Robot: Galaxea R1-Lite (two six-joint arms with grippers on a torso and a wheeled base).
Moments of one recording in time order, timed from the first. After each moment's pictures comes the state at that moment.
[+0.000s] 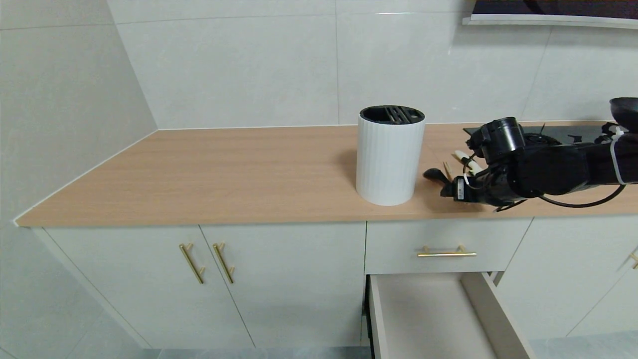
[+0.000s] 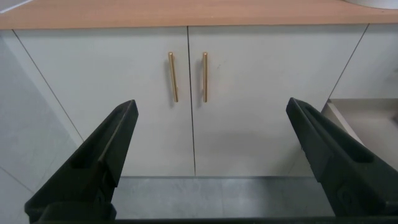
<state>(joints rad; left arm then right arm) 0.00 0.00 0.00 0.00 0.01 0.00 0.27 2.02 -1.47 0.13 -0.29 0.27</state>
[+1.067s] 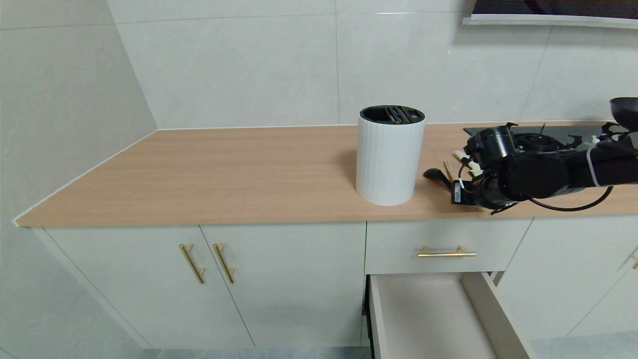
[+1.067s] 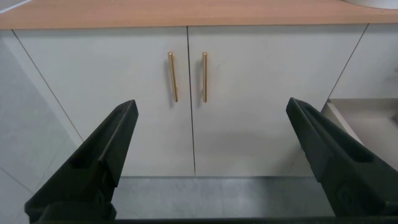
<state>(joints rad) 0.00 0.00 0.00 0.00 0.01 0.00 0.25 2.09 -1.50 0.10 -0.30 0.27</state>
